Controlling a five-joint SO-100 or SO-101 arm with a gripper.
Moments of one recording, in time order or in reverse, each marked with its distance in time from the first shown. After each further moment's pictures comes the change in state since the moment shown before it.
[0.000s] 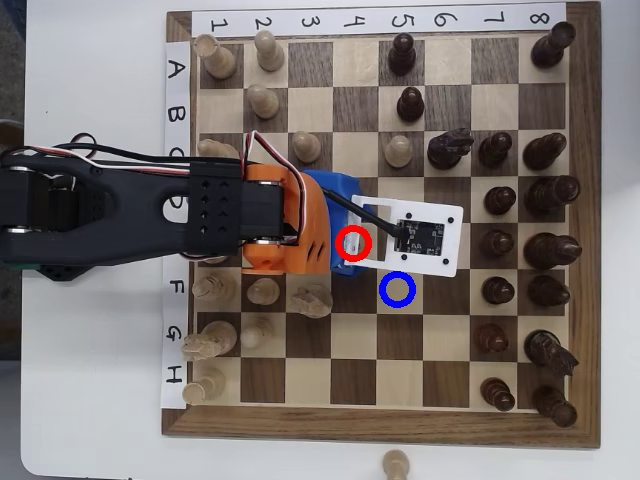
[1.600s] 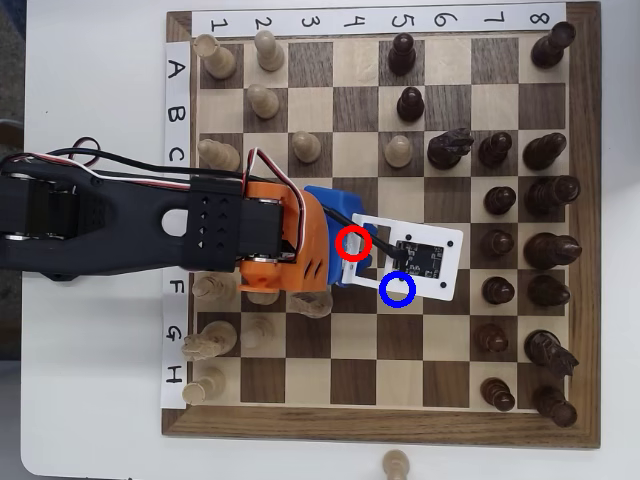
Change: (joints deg) arm 3.2 -0.1 0.1 0.2 0.0
